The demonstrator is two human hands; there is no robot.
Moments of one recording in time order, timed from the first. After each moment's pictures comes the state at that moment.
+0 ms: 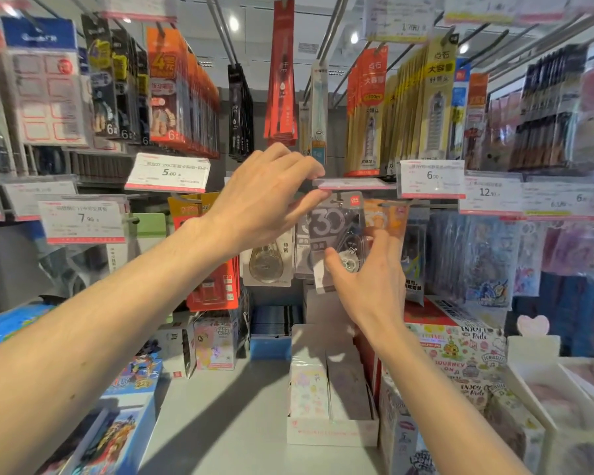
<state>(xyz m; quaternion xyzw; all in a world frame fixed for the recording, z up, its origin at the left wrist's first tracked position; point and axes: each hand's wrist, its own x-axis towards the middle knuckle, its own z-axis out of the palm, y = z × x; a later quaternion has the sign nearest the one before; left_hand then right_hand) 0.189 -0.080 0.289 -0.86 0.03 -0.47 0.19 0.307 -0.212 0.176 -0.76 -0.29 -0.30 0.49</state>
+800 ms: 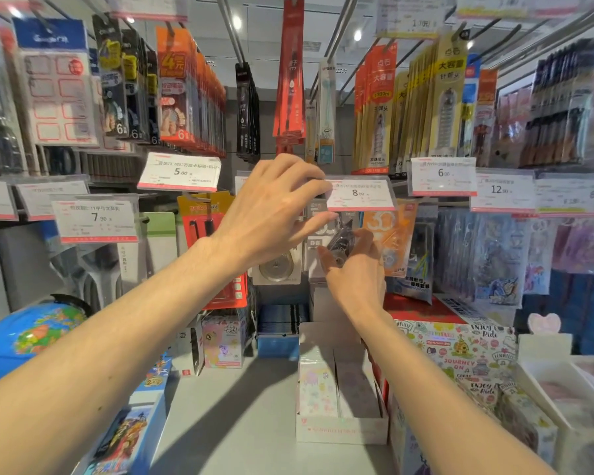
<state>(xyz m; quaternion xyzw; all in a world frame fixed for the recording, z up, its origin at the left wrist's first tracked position) 0.191 -0.067 0.267 -0.81 0.07 -0.52 0.25 0.320 -0.168 0.175 -0.80 -0.27 -0.23 0.48</state>
